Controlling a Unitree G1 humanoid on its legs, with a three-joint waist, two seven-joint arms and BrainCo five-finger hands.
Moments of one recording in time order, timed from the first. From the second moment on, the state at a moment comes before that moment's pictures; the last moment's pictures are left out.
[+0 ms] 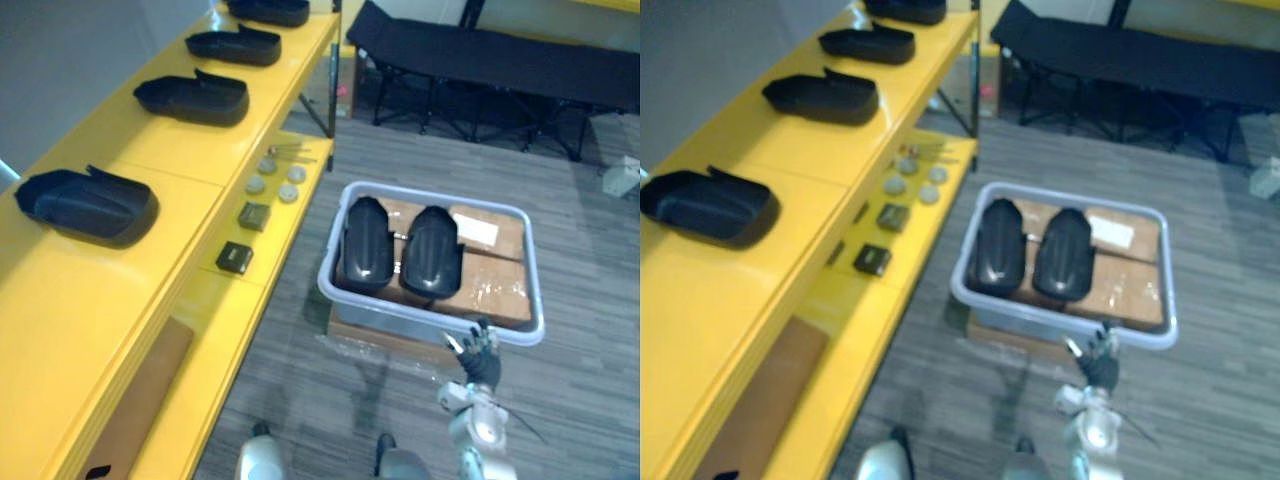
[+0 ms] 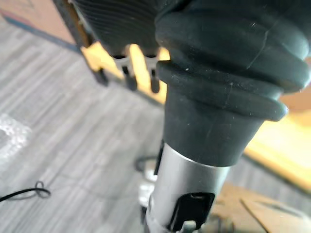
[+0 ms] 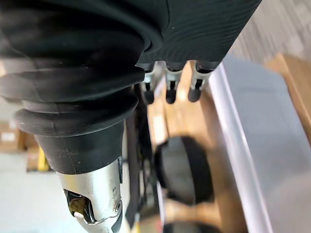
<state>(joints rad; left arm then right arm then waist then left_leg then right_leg) 0.22 0.10 0.01 0.96 -0.23 0.02 0.30 0.19 -0.10 -0.11 0.30 0.30 -0.35 -0.47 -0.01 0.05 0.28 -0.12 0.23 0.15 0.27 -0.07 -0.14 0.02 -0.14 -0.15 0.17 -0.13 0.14</state>
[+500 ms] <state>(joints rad) 0.22 0.17 -0.06 0.85 -0.19 0.03 0.30 0.21 -0.03 -0.16 0.29 0.35 -0.45 -0.45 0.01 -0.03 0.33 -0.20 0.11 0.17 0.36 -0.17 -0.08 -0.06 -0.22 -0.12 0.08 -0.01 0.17</state>
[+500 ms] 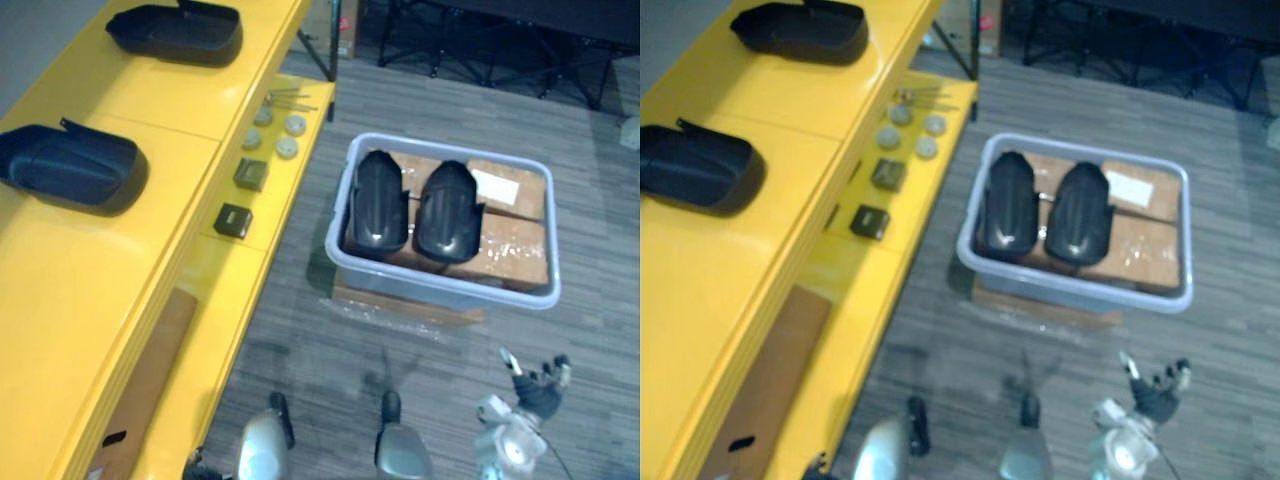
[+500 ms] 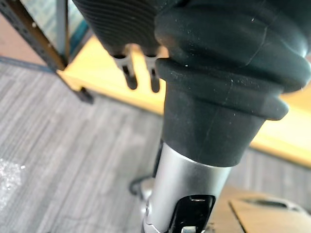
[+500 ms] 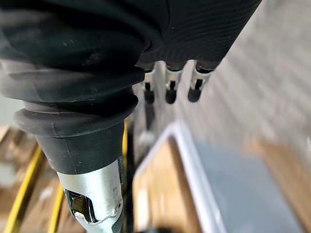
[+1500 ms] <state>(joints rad) 0.25 0.09 0.04 0.97 -0.29 0.03 0.25 0.26 -0.14 -0.04 0.20 0.42 -0.31 -0.24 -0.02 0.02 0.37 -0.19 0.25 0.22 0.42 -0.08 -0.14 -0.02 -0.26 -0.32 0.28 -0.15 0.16</state>
